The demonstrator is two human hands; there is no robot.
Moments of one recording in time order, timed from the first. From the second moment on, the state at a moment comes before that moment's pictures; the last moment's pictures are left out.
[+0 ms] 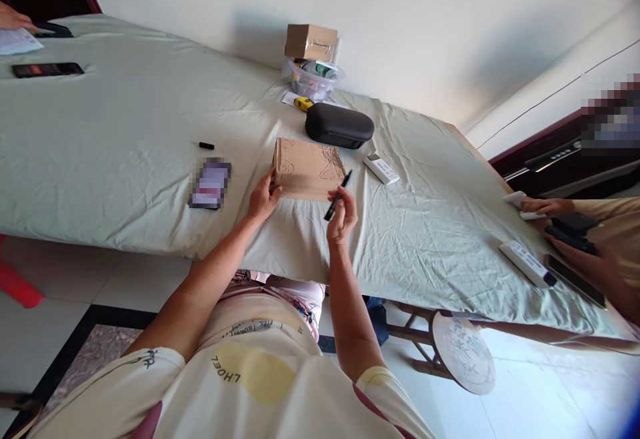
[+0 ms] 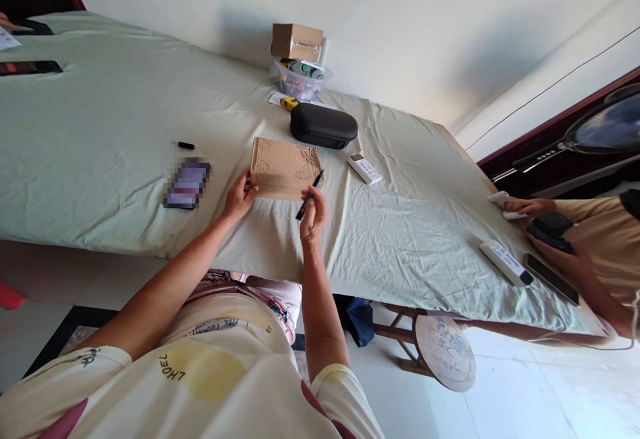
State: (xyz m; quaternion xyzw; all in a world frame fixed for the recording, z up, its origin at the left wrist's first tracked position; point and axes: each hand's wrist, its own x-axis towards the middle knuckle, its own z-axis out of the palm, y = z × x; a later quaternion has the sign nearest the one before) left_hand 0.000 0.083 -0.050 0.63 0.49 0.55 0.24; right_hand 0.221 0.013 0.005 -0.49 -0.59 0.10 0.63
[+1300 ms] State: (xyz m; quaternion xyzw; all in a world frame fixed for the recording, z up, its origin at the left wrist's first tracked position) left_hand 0.004 0.085 -0.051 0.62 0.52 0.53 0.25; right_hand 0.171 0.012 -0.007 -0.48 -0.68 0.01 0.55
